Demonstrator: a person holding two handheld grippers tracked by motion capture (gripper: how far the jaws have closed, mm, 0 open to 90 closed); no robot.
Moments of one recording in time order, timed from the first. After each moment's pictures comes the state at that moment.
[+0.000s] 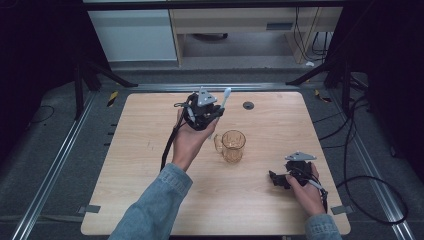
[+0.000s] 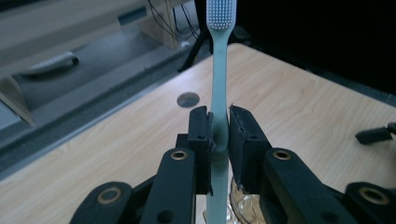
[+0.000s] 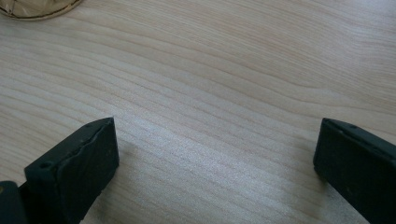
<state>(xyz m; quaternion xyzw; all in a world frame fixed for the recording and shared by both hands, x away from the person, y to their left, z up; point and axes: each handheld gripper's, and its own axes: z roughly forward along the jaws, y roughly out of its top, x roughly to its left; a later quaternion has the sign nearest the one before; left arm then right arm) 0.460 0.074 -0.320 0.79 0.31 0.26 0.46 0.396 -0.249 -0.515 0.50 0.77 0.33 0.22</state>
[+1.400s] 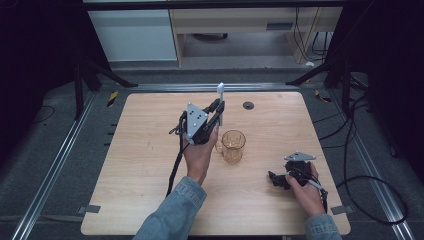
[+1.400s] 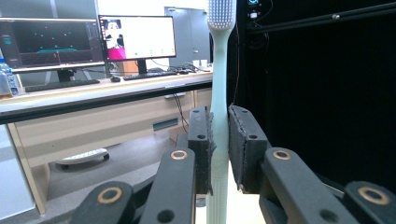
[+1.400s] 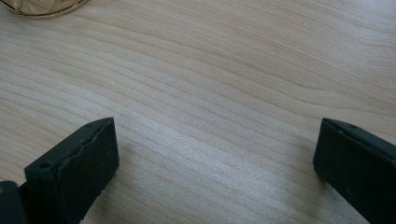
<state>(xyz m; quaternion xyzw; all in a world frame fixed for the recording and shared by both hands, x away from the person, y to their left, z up) 0.425 0.074 -0.351 0.62 0.29 0.37 0.63 0.396 -0.249 -0.515 0.49 0.78 0.33 0.22</state>
